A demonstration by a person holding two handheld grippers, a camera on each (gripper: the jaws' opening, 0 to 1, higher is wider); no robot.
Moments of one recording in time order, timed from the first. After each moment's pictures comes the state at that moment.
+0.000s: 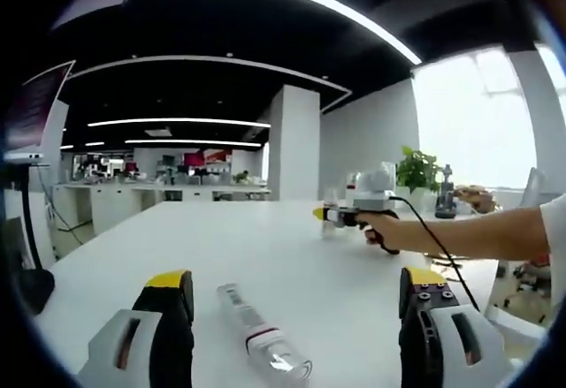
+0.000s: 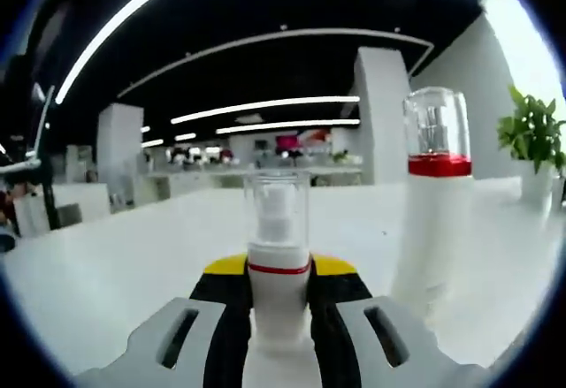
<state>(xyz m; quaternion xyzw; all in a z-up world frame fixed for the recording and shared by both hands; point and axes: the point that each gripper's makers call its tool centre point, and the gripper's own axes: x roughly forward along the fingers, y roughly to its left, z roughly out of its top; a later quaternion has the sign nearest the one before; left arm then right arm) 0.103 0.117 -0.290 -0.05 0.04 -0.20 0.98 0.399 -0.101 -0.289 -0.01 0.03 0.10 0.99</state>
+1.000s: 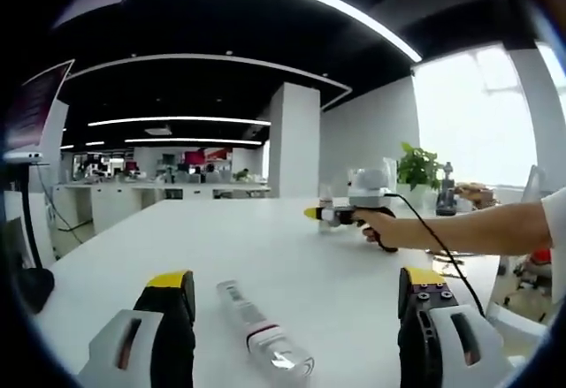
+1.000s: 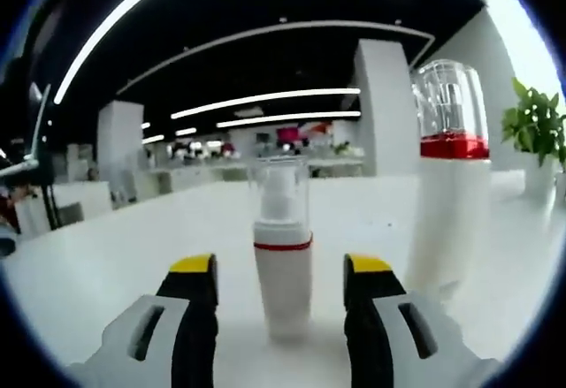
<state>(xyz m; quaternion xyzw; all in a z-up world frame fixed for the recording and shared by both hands) 0.101 0.116 -0.295 -0.04 0.05 -0.20 0.98 0.406 -0.092 -0.298 0.00 0.05 0.11 0.99</state>
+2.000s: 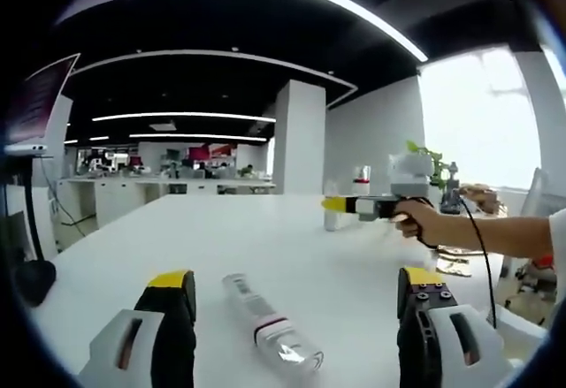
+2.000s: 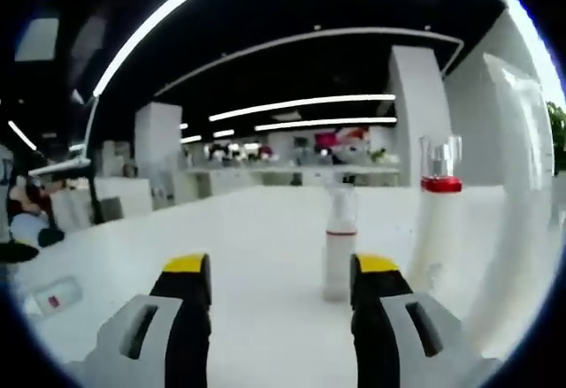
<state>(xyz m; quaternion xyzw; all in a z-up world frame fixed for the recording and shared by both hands) 0.106 0.126 -0.303 -0.05 0.06 -0.19 0.98 0.289 -0.050 -0.265 -0.02 0.02 0.23 0.97</state>
